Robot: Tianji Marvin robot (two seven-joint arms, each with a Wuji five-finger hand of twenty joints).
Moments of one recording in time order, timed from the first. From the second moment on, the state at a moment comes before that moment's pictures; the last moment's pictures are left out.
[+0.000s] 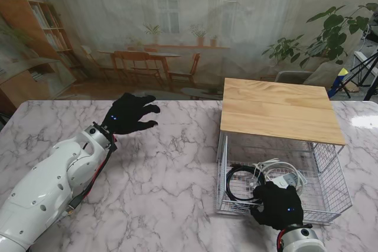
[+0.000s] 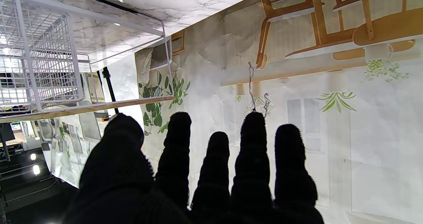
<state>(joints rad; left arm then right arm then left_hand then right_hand) 1.25 -1.04 -1.13 -1.34 1.16 -0.39 0.36 -2.18 -1.08 1.37 -2.00 -1.18 0.29 -0.12 0.89 -0.09 -0.01 0.03 0.54 0.02 0.44 0.65 0.52 0.12 0.20 0.32 0.60 0.18 0.29 0.53 0.23 0.19 0.83 0.57 0.53 -0.57 0.83 -0.13 0.71 0.02 0.60 0.51 0.68 0.15 0.71 0.58 0.82 0.22 0.47 1.33 0.35 0.33 1.24 0.52</state>
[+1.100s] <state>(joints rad) 1.24 -1.04 -1.10 -1.31 1.15 -0.38 0.36 -1.94 -1.08 1.32 -1.81 -1.12 0.22 -0.16 0.89 -0.09 -0.01 0.03 0.54 0.02 0.44 0.65 0.52 0.12 0.20 0.32 0.60 0.18 0.29 0.53 0.22 0.19 0.83 0.57 0.72 -0.58 0.91 -0.30 0.87 -0.11 0.86 0.39 0.99 0.09 0.72 0.67 0.94 0.13 0.71 1.54 0.54 0.32 1.35 0.50</state>
